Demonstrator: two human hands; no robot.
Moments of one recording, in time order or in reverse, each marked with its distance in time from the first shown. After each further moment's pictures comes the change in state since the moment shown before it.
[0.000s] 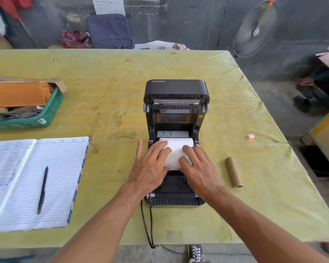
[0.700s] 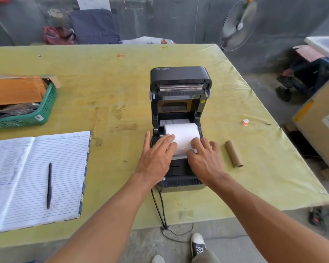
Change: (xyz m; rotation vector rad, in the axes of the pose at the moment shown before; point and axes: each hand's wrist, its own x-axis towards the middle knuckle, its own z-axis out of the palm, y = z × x) left_hand -0.022 -0.005 -0.006 0.035 0.056 0.137; right_hand -0.013 -0.033 -0.005 -0.181 -0.106 0.221
